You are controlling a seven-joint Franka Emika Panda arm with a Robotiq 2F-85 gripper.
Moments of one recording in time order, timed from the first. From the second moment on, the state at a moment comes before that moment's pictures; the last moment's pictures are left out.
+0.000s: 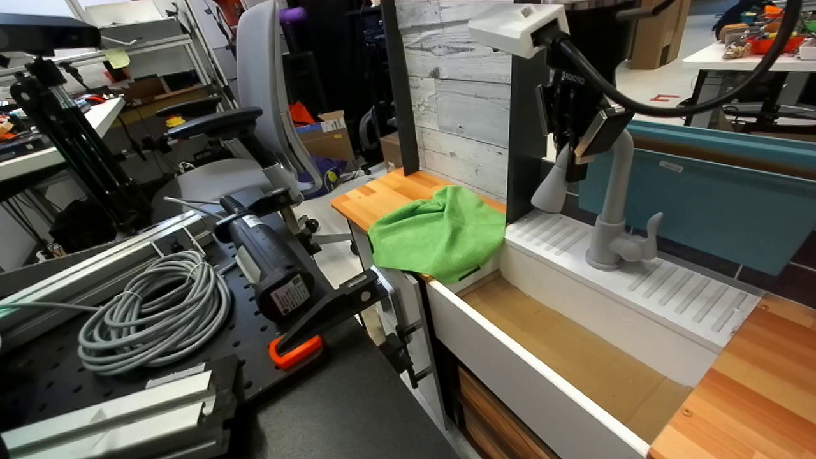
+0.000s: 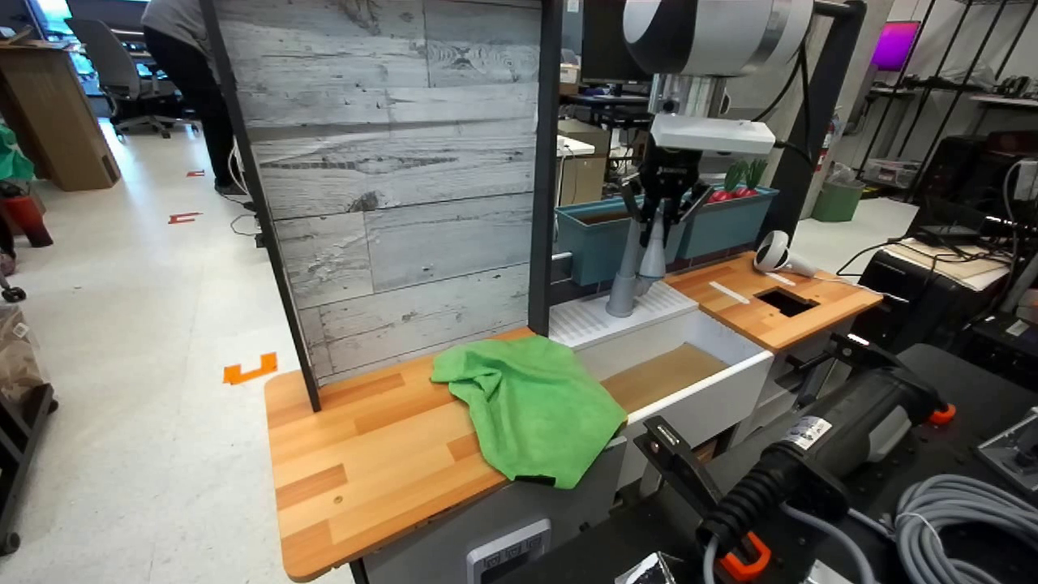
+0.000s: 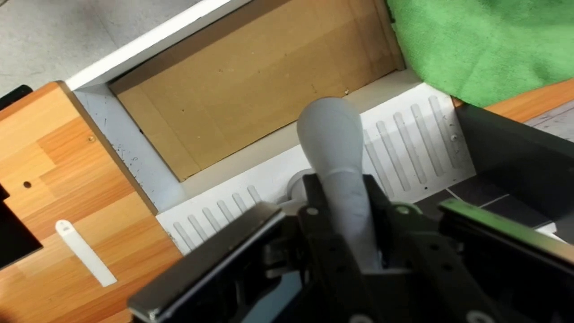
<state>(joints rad) -0.10 0.71 -0.08 -1.79 0.11 2.51 0.15</state>
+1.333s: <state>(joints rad) -0.21 0.76 0.11 -1.81 0.50 2.79 0.16</state>
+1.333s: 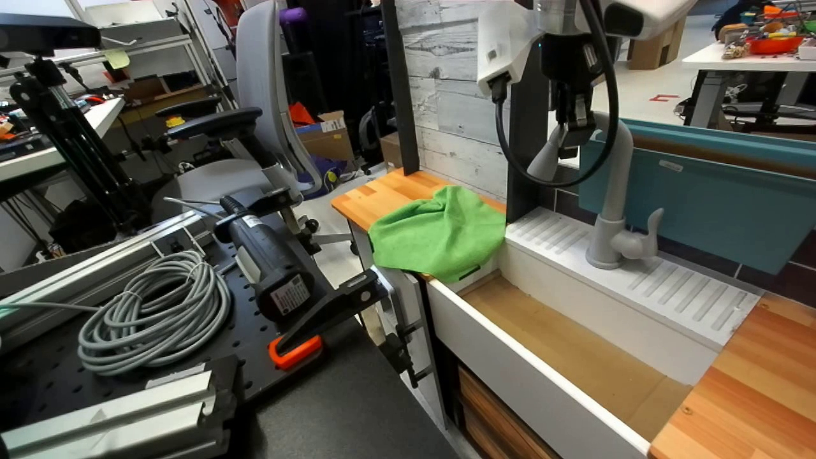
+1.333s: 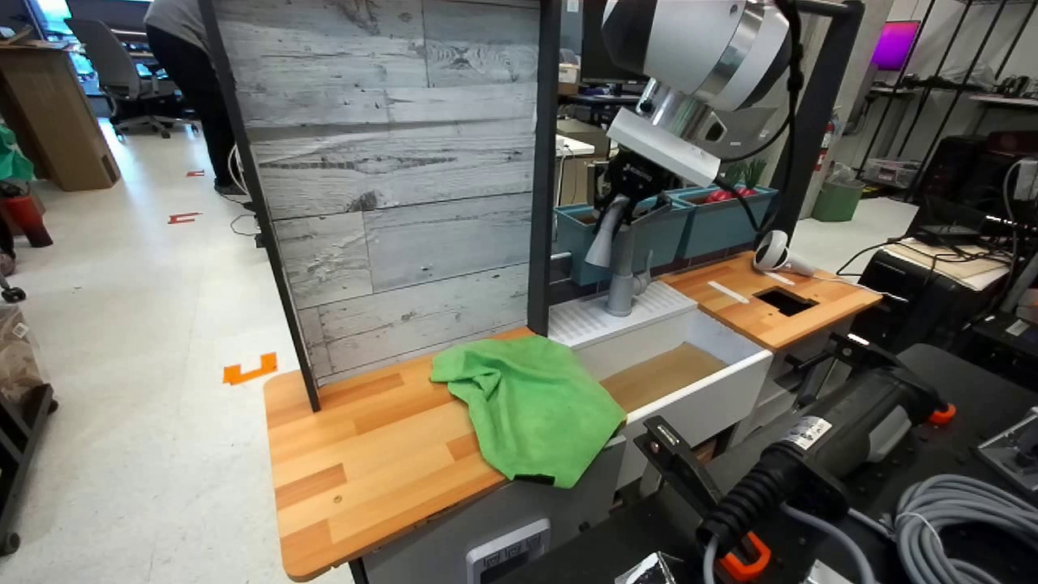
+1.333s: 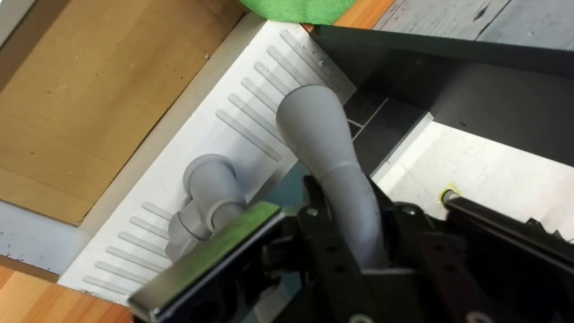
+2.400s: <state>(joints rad) -0.33 0.66 0.31 -2.02 0.50 2.96 -0.08</state>
